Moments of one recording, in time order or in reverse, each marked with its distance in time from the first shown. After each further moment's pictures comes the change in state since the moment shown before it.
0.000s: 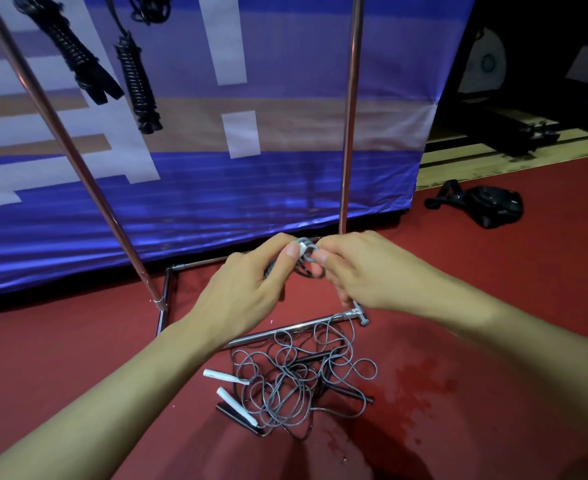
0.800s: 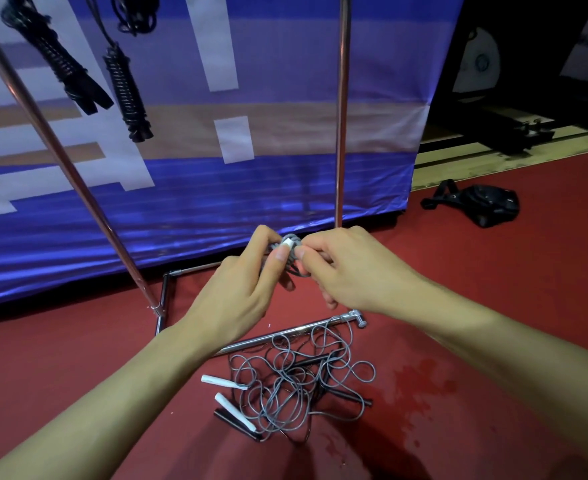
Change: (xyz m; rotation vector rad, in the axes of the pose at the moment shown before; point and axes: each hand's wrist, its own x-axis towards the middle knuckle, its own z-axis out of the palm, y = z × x) left_hand 0.002 0.013 0.001 -0.095 -0.017 0.034; right_hand 0.004 0.002 0.003 0.080 0.141 -0.047
